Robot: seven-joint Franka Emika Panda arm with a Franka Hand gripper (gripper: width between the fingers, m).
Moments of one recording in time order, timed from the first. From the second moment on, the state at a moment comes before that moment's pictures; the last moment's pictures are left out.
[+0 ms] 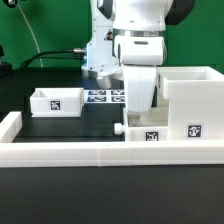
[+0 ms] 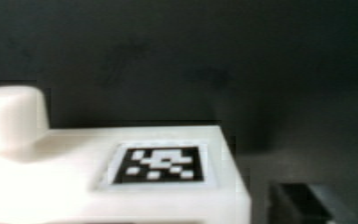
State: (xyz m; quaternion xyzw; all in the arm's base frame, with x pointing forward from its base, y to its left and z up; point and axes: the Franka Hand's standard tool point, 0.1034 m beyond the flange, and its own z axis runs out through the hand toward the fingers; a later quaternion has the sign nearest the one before) arm 0.536 0.014 0.022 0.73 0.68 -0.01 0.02
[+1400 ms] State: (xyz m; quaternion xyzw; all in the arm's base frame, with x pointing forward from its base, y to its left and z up) arm 0.544 -0.065 0.058 0.71 0.70 0.00 -0.01
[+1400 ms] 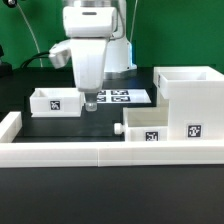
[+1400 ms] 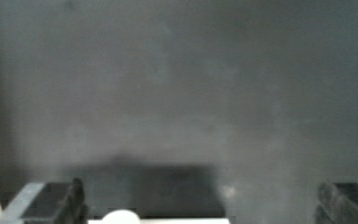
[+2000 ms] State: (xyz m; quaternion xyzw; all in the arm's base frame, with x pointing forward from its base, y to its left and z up) arm 0.544 -0.059 0.030 0.72 0.69 0.04 -0.08
